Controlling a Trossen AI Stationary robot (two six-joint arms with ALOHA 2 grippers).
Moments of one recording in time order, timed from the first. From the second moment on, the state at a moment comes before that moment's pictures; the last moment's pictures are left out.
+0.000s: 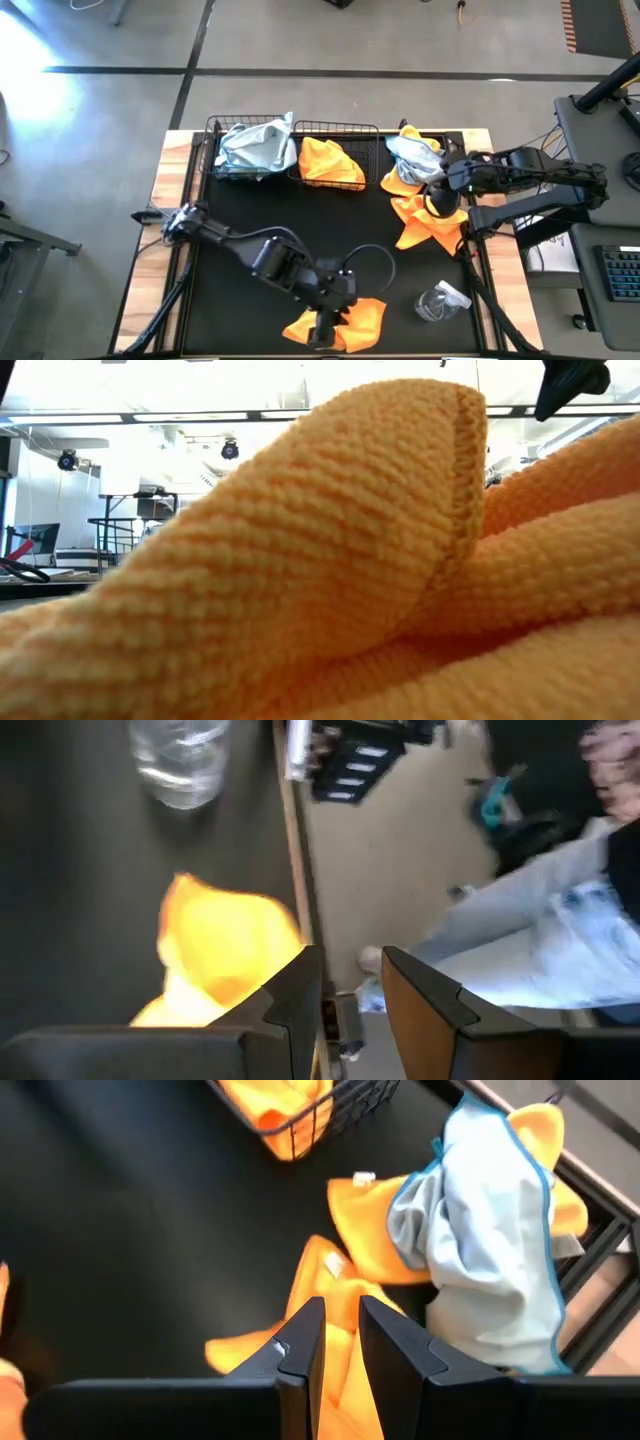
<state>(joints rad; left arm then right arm) -0.45 2.13 2.34 -0.97 0.11 -0.48 0.02 0.93 1.24 -1.43 0.32 0.70</state>
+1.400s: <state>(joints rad) -0.39 2.14 1.85 -0.68 0.18 -0.51 0.02 0.78 1.23 -1.57 0.31 0.86</state>
